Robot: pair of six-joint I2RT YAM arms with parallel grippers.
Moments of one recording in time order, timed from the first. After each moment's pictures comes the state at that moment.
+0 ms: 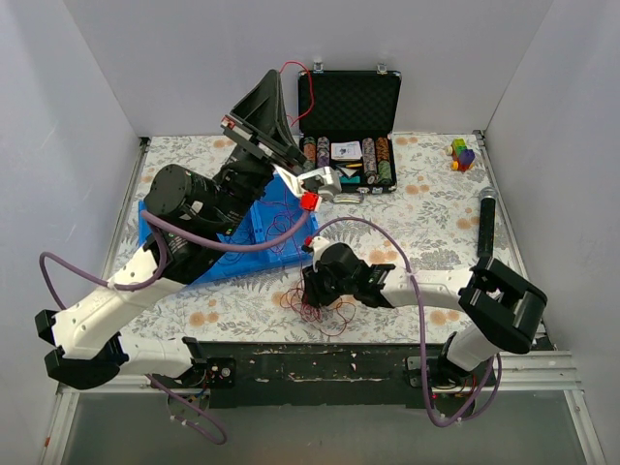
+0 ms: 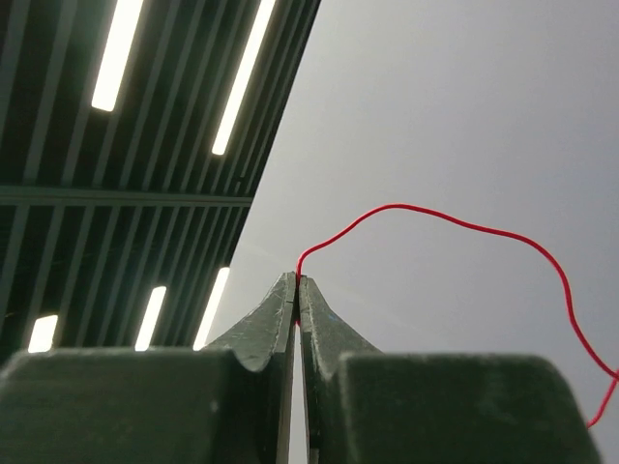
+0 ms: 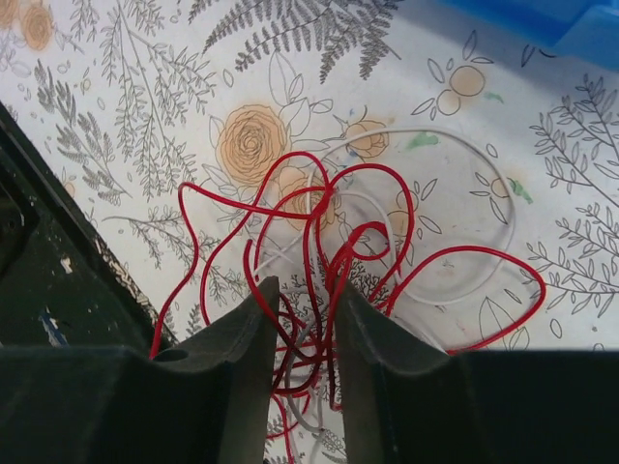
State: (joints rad) left arm -1.04 1.21 1.59 0.22 -0.27 1.71; right arm 1.03 1.53 0.72 0.09 -0.14 0.44
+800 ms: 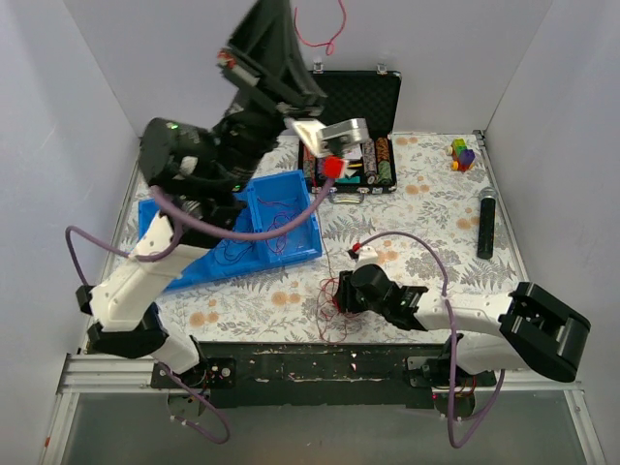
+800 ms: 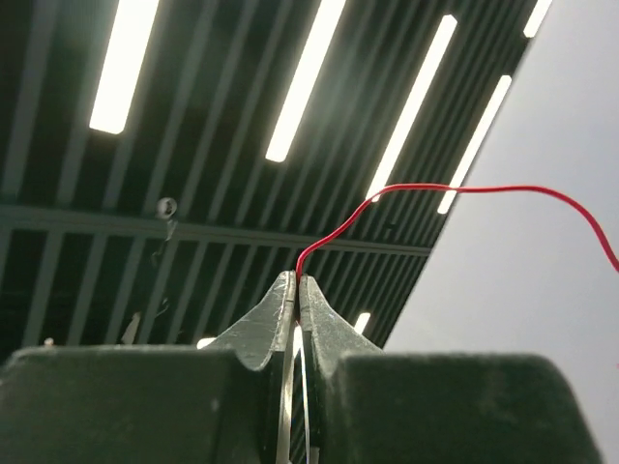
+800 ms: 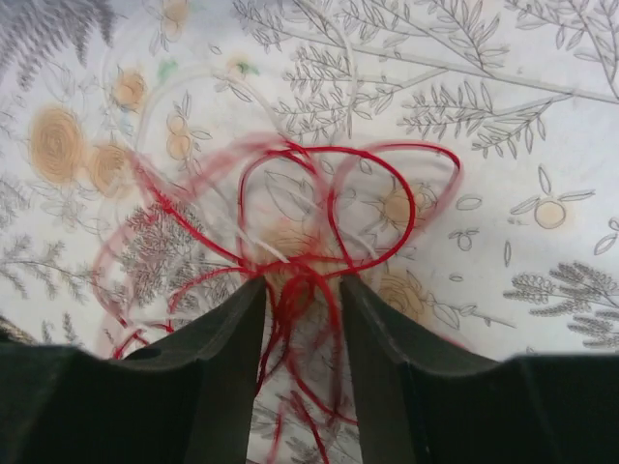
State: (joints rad) left arm -1.05 1.57 2.20 0.21 -0.10 1.98; right arm 1.03 1.27 0.45 0.16 0.21 0.68
